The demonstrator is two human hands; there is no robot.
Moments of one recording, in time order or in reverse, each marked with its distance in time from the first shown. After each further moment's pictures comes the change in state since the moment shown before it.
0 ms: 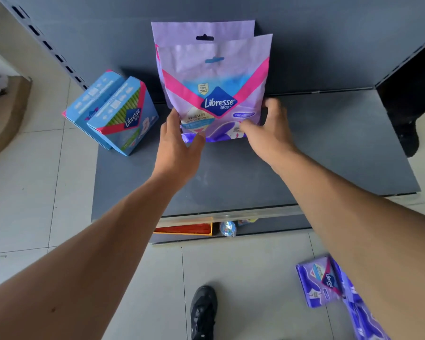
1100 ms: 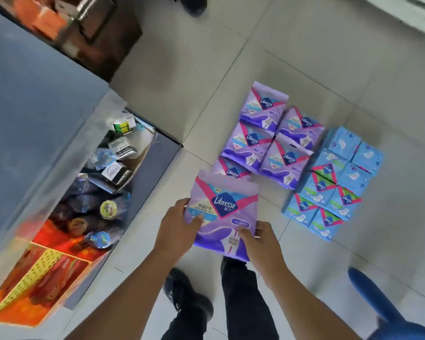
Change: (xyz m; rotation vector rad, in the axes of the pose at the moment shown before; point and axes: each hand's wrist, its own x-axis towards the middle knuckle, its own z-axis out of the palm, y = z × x) left_hand -0.292 0.032 0.335 0.611 -1.057 -0.030; right_hand -0.351 0.383 -0.158 0.623 0.402 1.117
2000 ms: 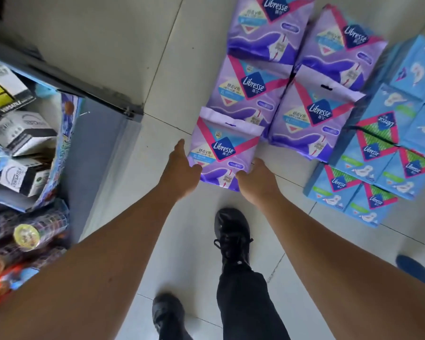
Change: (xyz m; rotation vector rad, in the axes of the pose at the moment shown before) left_hand 0.260 -0.027 0.144 0.118 -0.135 -0.145; right_hand 0.283 0.040 0.037 -0.280 -0.082 0.028
